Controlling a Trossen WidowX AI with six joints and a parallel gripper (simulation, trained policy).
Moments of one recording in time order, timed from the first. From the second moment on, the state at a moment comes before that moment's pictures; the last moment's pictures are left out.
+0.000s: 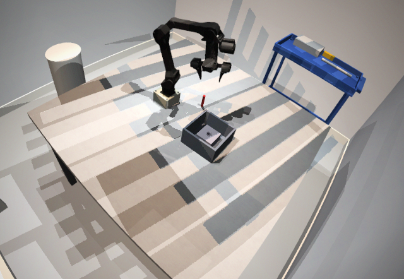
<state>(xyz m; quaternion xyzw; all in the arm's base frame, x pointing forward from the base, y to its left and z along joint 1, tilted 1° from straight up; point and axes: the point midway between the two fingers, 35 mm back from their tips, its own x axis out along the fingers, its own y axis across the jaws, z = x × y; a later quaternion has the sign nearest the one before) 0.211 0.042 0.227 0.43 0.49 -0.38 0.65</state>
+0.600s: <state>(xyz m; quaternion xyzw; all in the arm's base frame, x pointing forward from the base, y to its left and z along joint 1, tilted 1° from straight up) 0.176 0.094 0.124 0.23 0.64 -0.38 0.62</state>
